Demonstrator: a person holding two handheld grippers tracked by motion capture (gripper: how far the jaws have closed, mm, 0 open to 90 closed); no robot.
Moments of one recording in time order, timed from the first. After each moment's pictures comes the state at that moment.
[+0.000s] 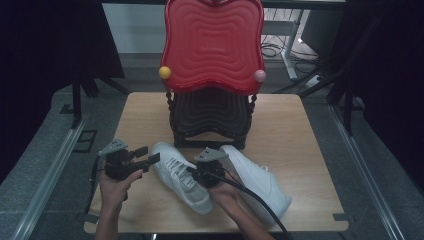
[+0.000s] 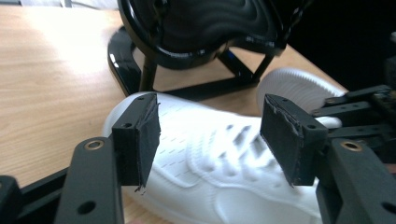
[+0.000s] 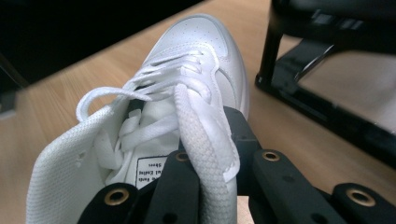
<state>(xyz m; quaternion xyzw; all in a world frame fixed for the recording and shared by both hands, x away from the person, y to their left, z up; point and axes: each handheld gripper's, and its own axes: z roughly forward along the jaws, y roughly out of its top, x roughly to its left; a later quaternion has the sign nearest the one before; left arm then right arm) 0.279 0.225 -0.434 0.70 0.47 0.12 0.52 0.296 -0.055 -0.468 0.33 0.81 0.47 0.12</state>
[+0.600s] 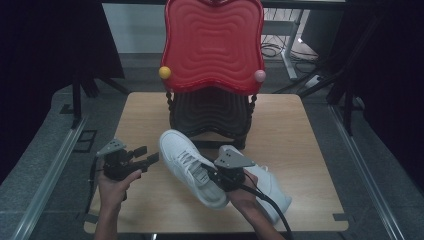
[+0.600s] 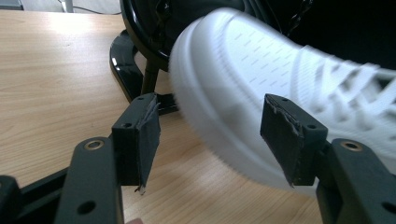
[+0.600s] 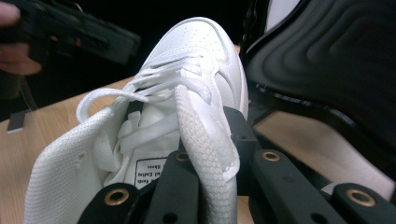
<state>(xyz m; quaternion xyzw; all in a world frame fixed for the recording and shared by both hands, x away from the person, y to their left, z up) 0.279 0.224 -0.435 0.71 0.47 0.12 0.52 0.267 -0.100 -0.425 0.28 0.78 0.52 0.21</state>
